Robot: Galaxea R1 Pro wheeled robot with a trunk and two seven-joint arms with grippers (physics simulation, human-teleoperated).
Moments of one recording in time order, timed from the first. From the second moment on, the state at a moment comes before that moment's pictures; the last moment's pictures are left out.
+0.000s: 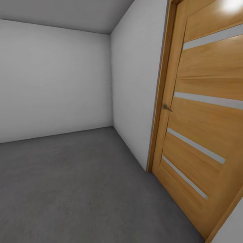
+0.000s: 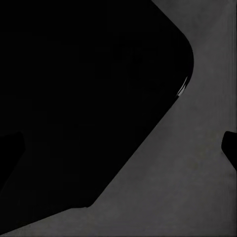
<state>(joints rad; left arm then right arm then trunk) 0.00 0.03 0.01 -0.02 0.14 0.00 0.01 0.00 0.00 0.64 0.00 -0.01 -0.05 0.00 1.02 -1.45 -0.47</state>
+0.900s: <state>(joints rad) 0.00 0.03 0.01 -0.02 0.14 0.00 0.01 0.00 0.00 0.64 0.00 -0.01 -0.05 0.00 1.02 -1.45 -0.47</state>
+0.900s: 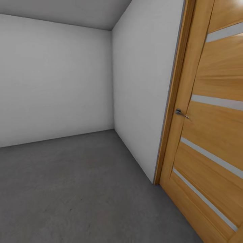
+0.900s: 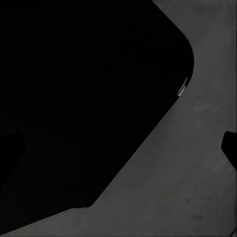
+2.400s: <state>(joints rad) 0.00 0.03 0.01 -0.02 0.19 -0.01 0.01 0.00 0.00 0.64 0.00 -0.01 -0.05 0.00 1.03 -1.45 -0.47</state>
